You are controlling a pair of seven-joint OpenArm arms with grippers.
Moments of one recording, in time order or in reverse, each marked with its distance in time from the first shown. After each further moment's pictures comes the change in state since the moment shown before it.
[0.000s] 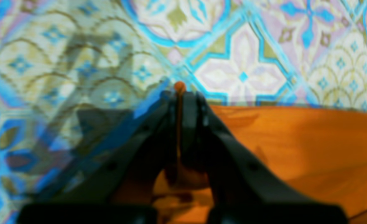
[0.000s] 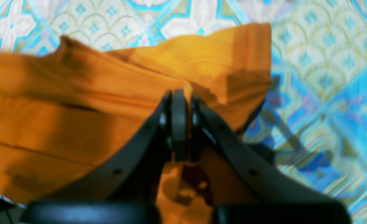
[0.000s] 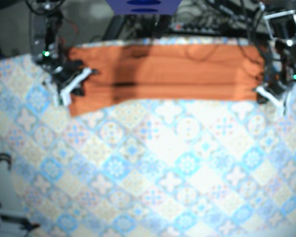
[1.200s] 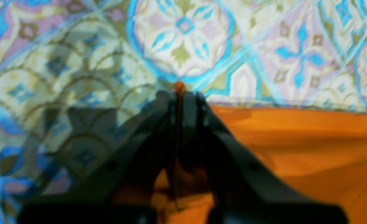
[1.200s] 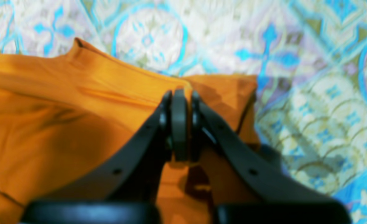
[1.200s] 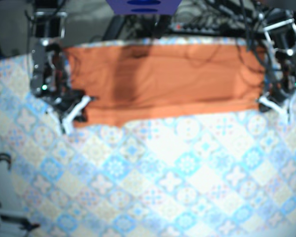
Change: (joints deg) left arm -5.9 0.2 -4.0 -6.8 -0.3 0.2 0.1; right arm 17.4 2.4 -0.3 -16.1 -0.2 8.7 0.0
